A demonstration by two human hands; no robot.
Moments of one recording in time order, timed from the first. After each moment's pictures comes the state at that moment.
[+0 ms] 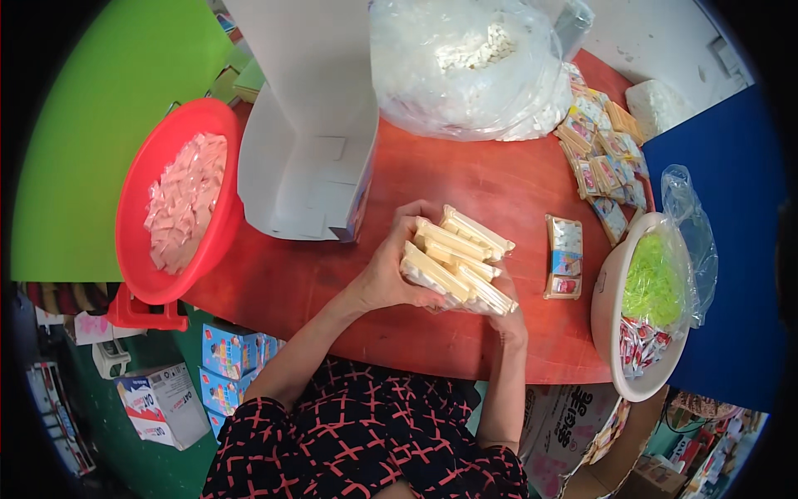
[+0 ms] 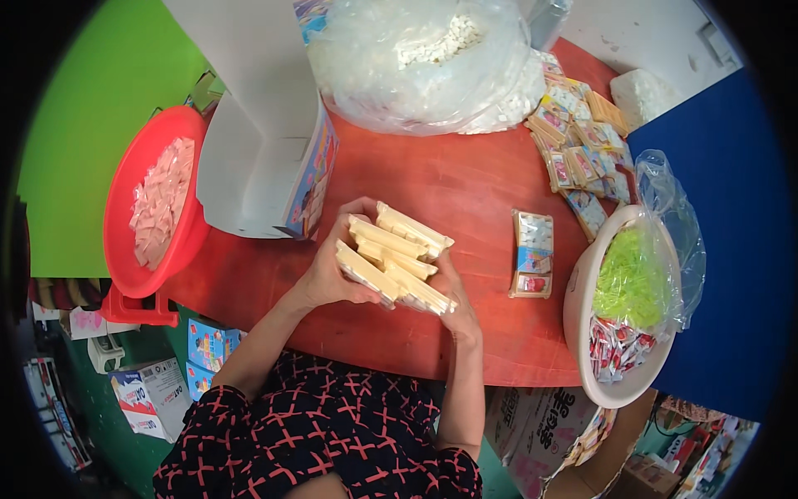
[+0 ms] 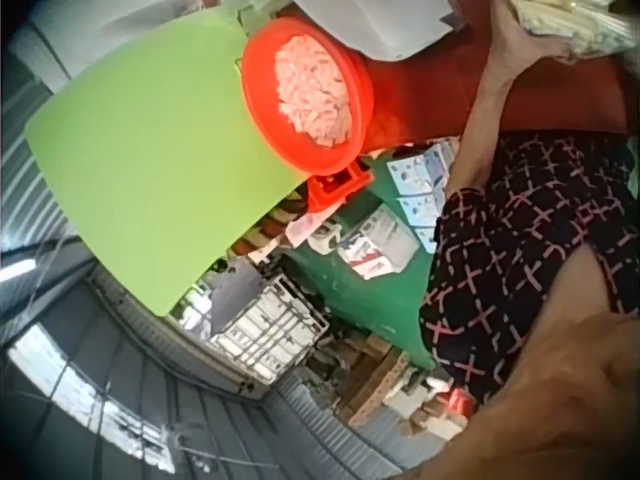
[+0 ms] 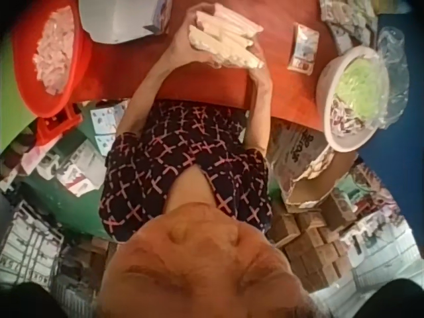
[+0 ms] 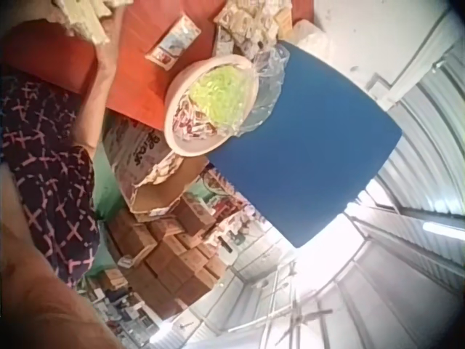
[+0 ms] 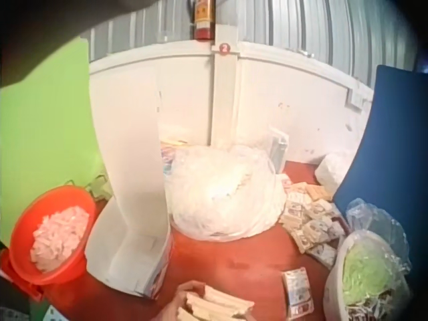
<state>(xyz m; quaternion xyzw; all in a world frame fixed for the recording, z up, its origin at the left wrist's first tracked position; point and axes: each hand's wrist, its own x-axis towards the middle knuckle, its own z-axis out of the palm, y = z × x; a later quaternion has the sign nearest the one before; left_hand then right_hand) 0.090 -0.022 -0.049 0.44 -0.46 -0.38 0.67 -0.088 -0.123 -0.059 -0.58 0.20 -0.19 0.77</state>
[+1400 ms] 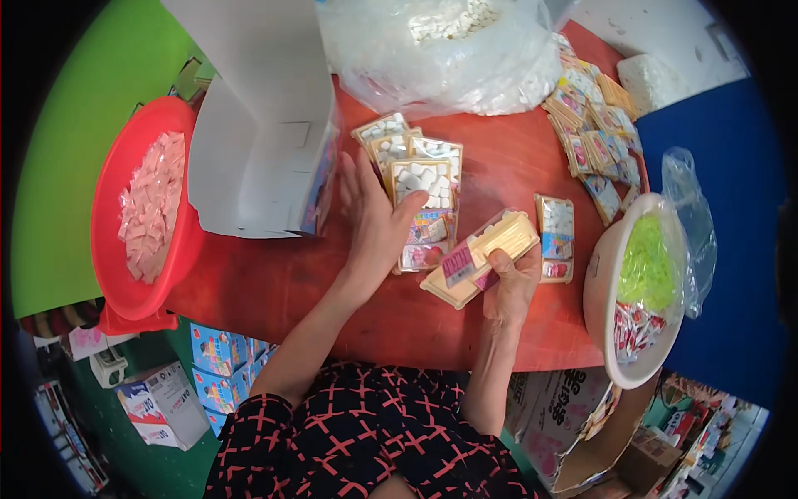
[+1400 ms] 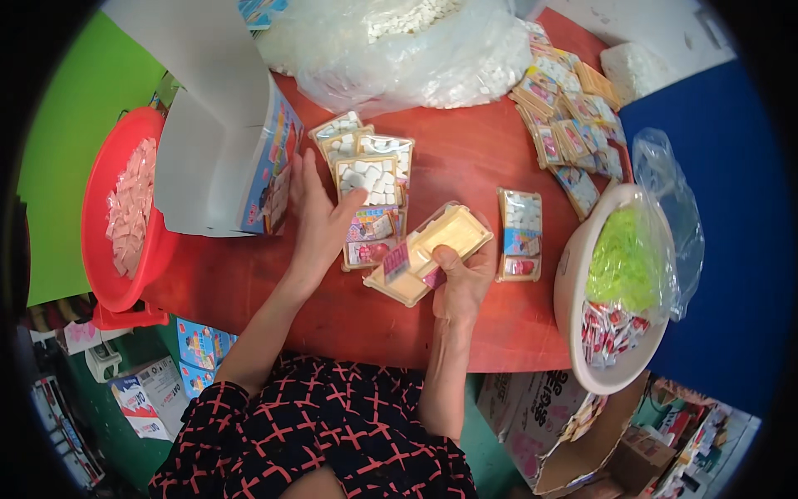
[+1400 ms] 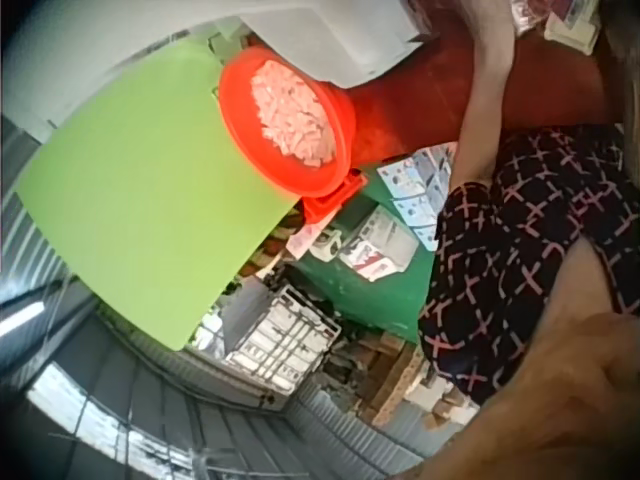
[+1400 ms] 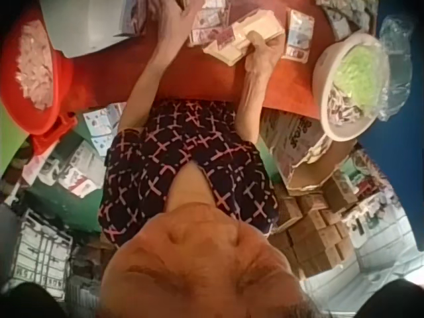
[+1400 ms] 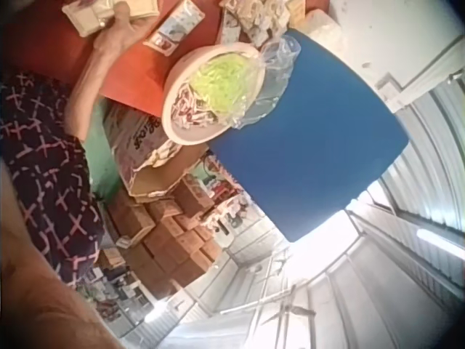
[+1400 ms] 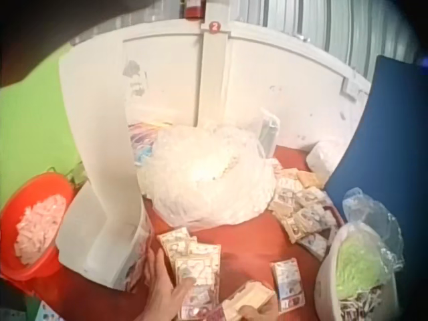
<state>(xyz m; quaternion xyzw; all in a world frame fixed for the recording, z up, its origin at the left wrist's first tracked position) 0.083 -0.073 -0.069 0.84 -0.33 -0.02 0.43 -0.083 -0.133 -0.064 -0.37 0.32 -0.50 0.71</state>
